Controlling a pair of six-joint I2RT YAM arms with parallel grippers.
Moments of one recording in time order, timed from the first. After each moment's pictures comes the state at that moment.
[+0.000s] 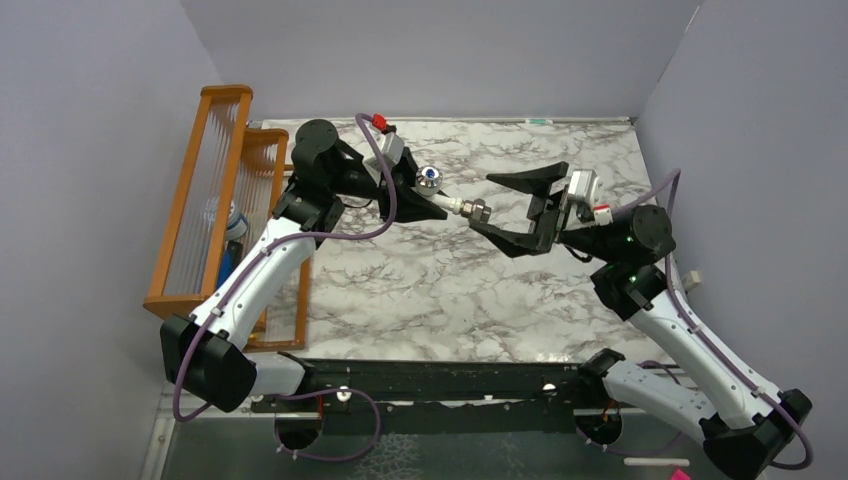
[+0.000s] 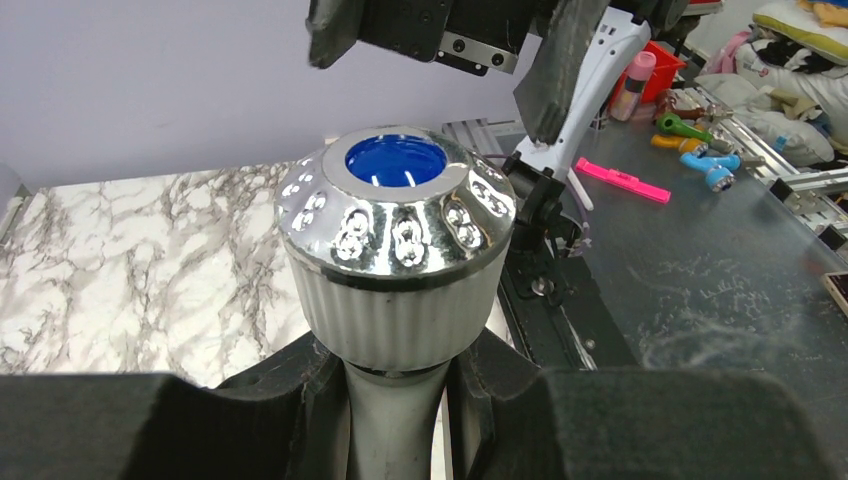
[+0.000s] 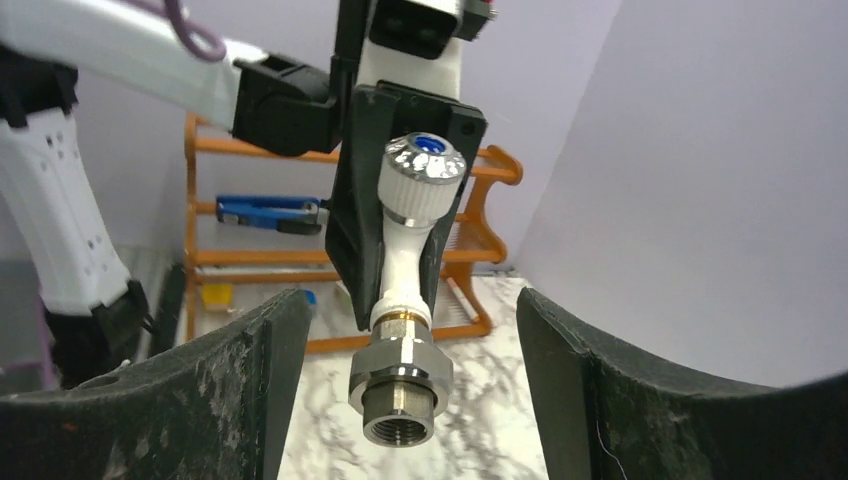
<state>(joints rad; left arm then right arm) -0.45 1.31 1.25 0.20 1.33 -0.11 0.59 0.89 0.90 0.44 -0.64 0.06</state>
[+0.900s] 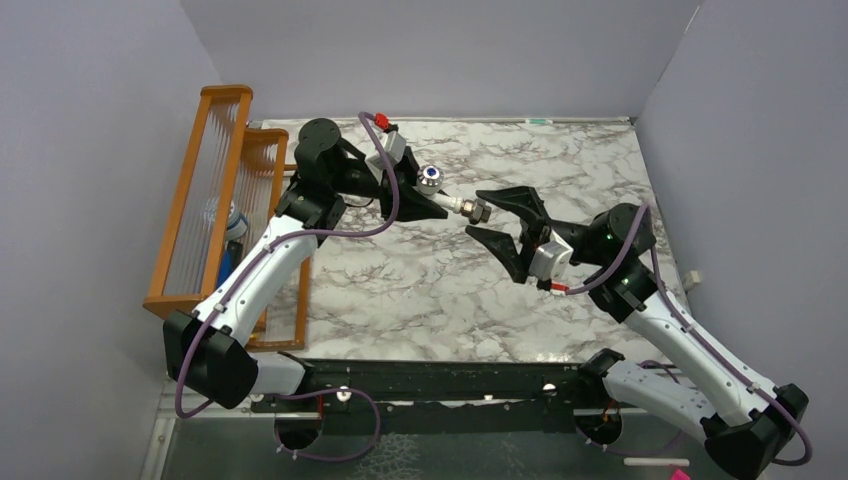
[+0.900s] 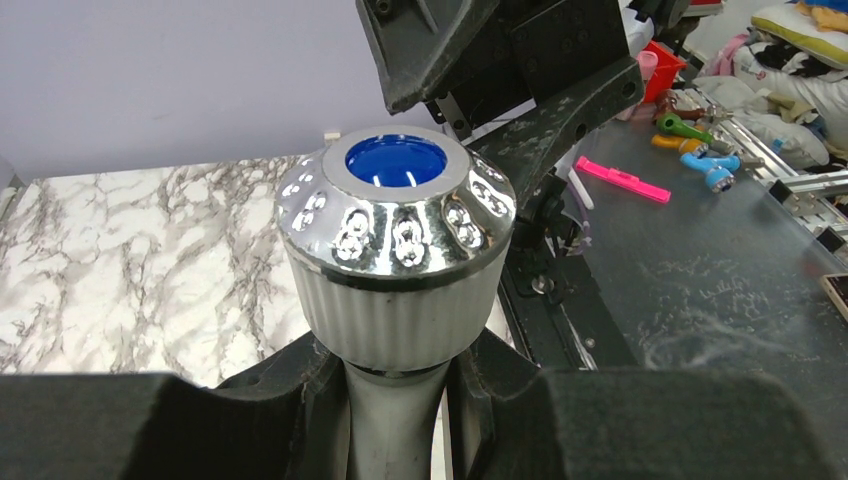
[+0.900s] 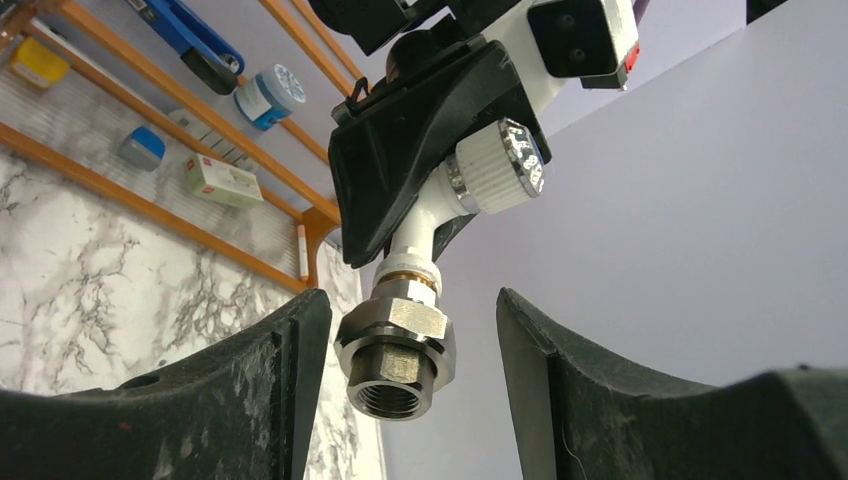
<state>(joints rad) -0.45 1.33 1.25 0.20 1.33 -0.11 0.61 0.88 0.85 0.32 -0.84 -0.87</state>
